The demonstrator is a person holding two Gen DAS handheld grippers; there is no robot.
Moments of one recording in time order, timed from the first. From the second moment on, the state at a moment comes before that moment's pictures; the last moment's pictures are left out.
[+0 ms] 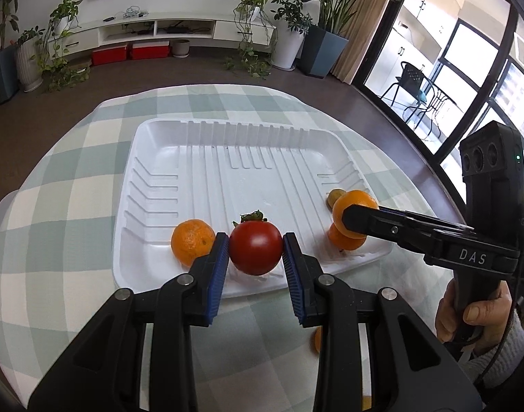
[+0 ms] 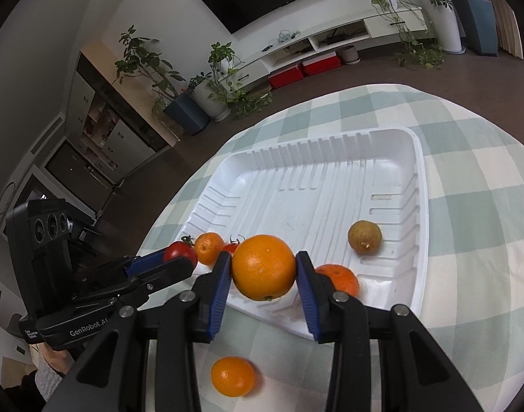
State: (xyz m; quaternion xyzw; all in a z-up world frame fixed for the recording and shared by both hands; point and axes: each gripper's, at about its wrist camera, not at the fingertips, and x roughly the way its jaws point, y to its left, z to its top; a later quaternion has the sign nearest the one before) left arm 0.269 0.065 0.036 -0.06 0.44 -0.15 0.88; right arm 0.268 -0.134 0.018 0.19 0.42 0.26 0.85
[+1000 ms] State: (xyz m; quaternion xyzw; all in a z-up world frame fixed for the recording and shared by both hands) left arm 0.347 0.063 0.003 -0.04 0.46 -0.13 0.88; right arm 0.314 -0.123 0.000 0.16 0.43 0.25 0.85
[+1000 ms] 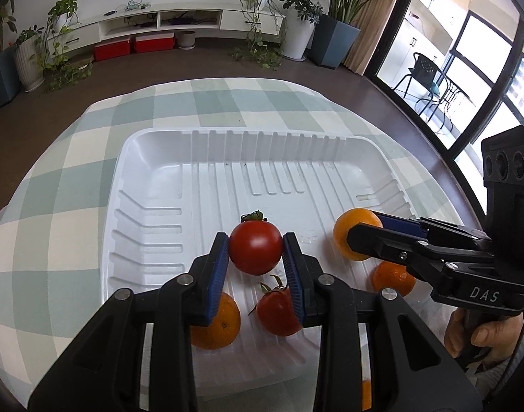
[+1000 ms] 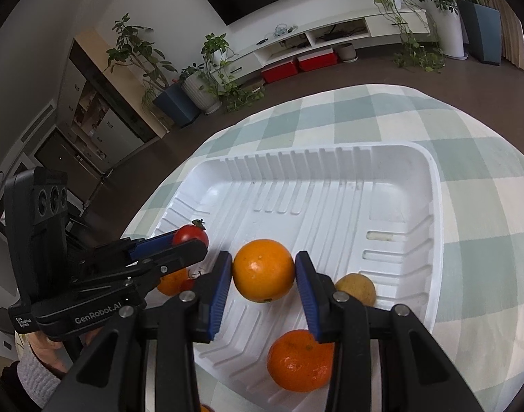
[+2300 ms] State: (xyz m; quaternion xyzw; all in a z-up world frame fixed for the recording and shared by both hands) left arm 0.270 0.076 0.049 -0.04 0.42 -0.11 0.90; right arm 0.221 -0.109 0.044 0.11 0.38 0.28 0.87
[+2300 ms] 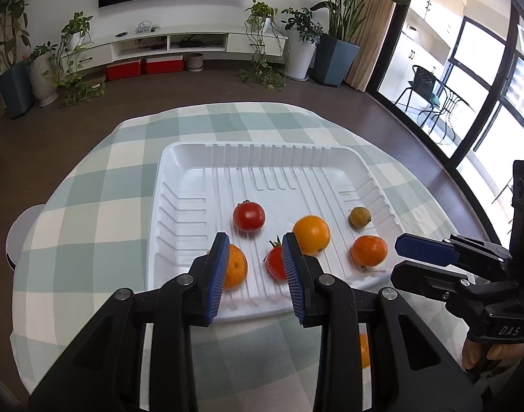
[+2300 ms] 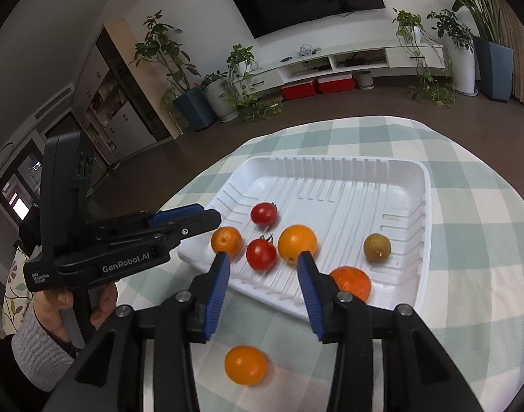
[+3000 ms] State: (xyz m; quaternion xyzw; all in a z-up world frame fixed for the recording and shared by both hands) left arm 0.147 0.034 0.032 -0.02 0.43 -0.16 0.89; right arm 0.097 -0.095 0.000 0.08 0.42 0.29 0.86
